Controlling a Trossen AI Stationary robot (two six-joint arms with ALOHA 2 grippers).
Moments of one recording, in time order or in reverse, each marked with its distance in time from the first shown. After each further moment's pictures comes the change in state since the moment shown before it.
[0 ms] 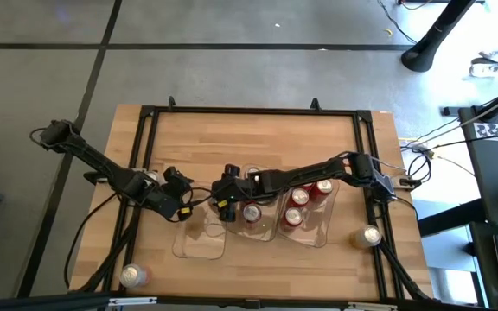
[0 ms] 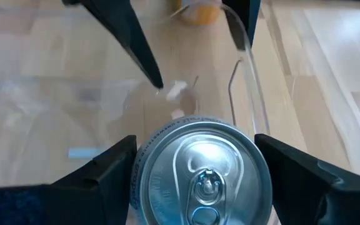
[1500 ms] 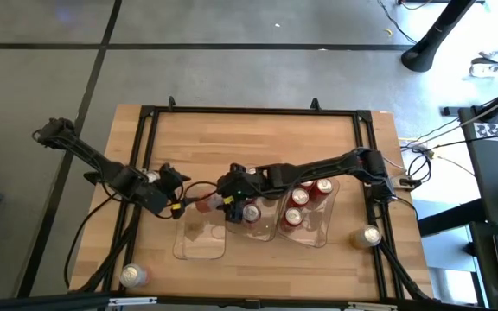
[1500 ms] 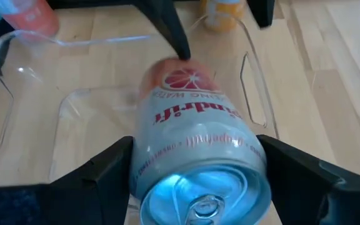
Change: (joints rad) left arm -0.024 -0.154 0.030 -0.090 -0.012 -0.035; right arm 0.013 -0.115 -0.005 -0.091 -0.139 0.102
